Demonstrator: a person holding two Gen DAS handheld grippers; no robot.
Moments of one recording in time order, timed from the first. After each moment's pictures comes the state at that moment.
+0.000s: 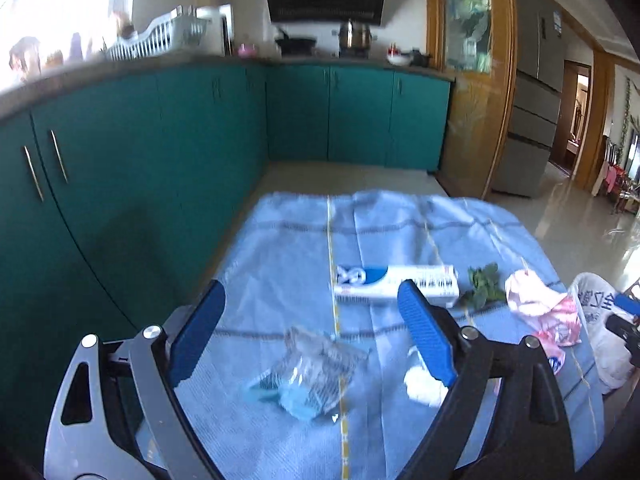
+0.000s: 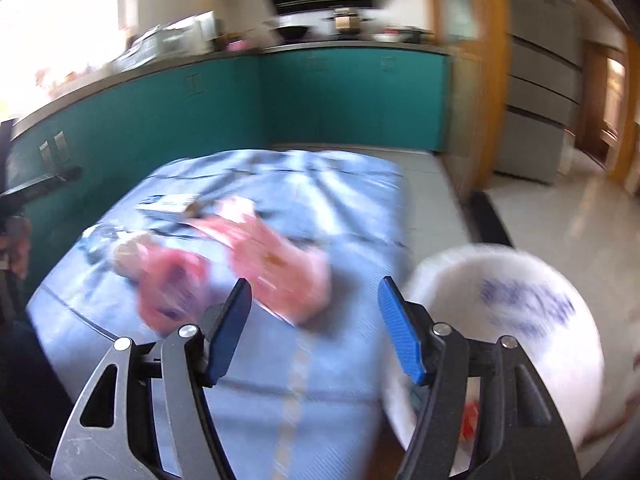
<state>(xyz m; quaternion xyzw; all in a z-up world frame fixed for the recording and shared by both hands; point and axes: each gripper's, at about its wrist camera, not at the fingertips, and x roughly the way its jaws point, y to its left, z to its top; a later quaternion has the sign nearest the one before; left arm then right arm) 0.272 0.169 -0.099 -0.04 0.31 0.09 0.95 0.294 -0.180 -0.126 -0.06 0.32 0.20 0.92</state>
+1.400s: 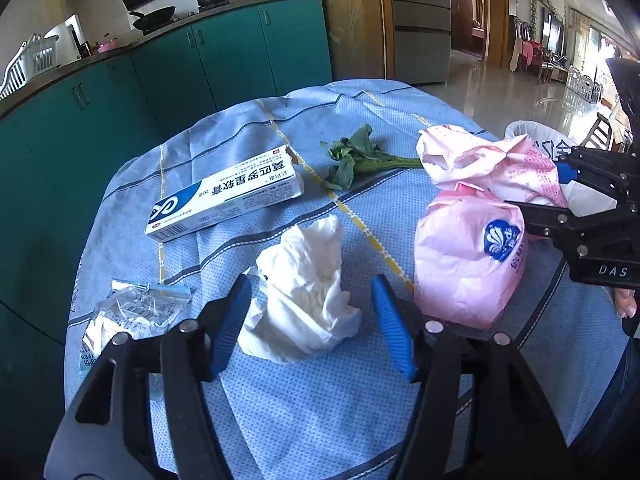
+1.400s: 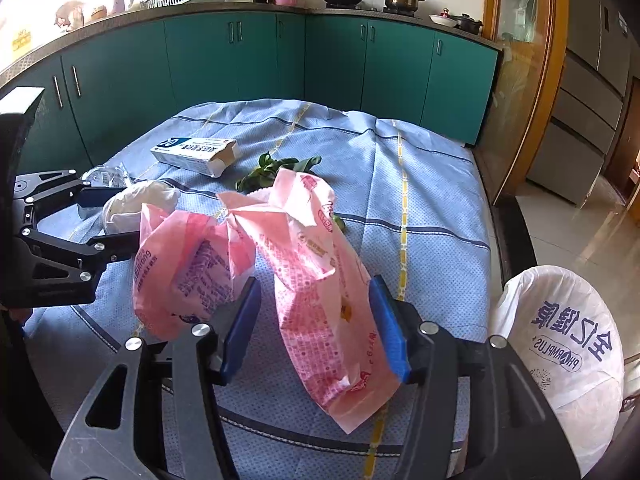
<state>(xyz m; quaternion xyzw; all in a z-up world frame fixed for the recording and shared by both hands) 0.294 0.043 -0.182 0.11 0.39 -0.09 0.91 0.307 -0.134 -0.173 -0.10 0.37 0.22 0.90</state>
